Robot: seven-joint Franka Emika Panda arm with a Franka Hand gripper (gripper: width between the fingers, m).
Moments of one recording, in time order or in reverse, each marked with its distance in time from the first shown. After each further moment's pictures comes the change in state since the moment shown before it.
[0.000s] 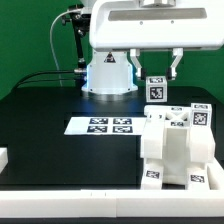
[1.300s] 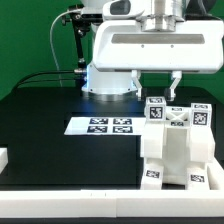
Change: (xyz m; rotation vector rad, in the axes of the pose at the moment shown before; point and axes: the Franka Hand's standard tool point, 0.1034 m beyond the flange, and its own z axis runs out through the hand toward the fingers) arm -0.020 0.000 0.030 -0.023 0.066 -0.024
